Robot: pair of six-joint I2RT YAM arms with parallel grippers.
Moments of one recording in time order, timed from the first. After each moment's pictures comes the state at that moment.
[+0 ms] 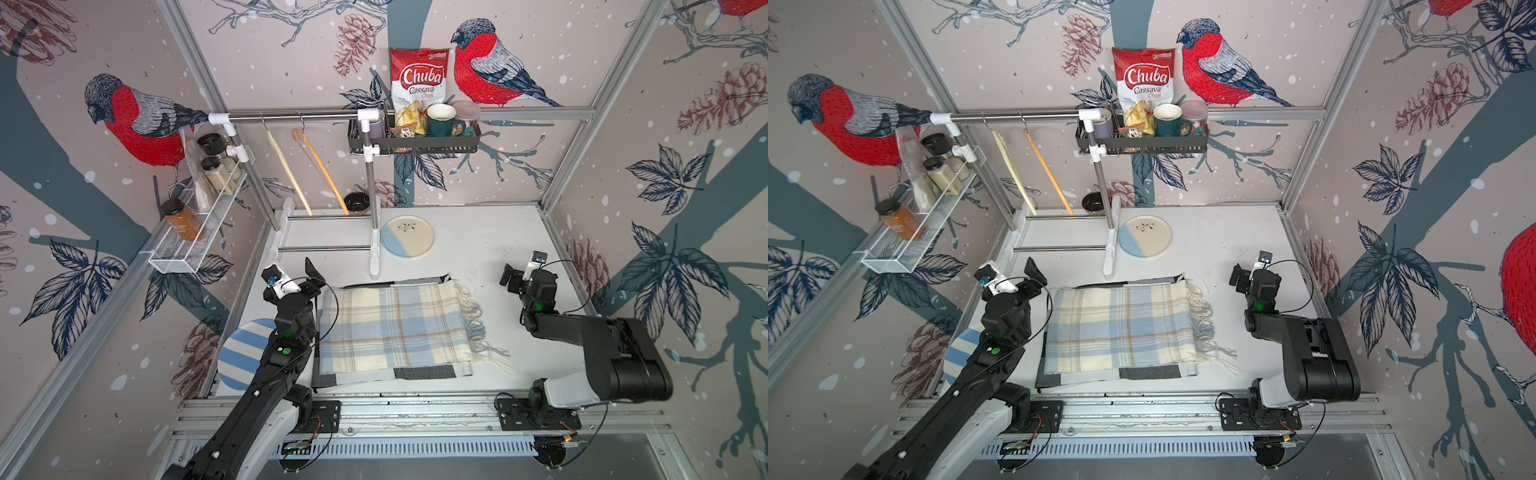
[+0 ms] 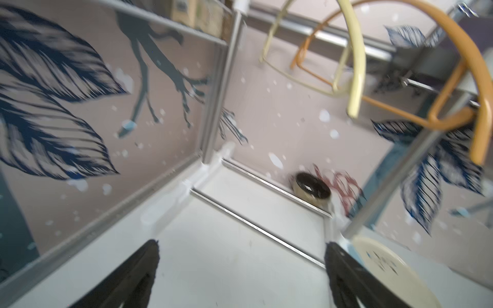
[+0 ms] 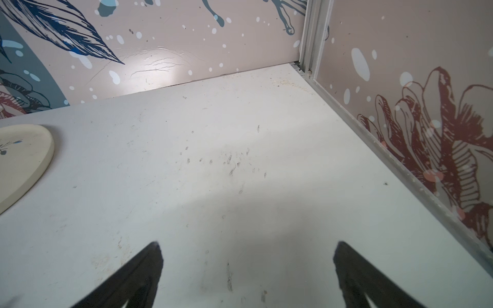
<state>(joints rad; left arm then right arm) -0.25 0.65 0.38 0.18 -0.47 -0.37 0.03 1.38 0.43 0.60 0.20 0.11</state>
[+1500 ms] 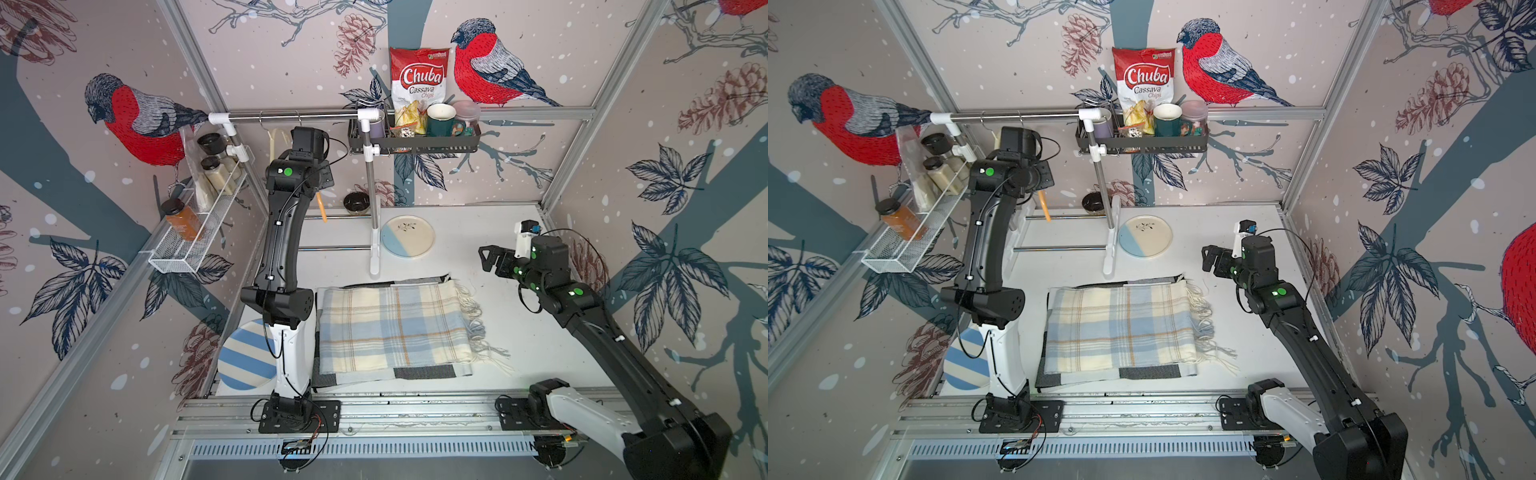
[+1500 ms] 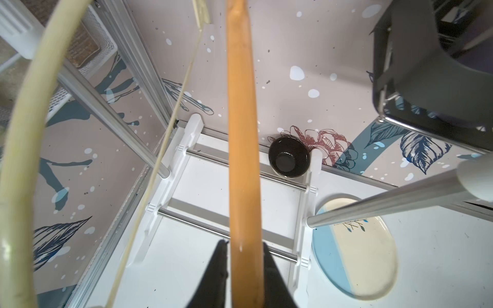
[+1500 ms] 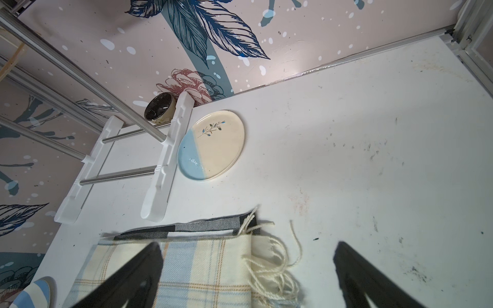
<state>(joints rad) -0.16 2.08 2.72 -1.32 -0.32 -0.32 0.30 1.02 0.91 -0.40 -0.07 0.36</state>
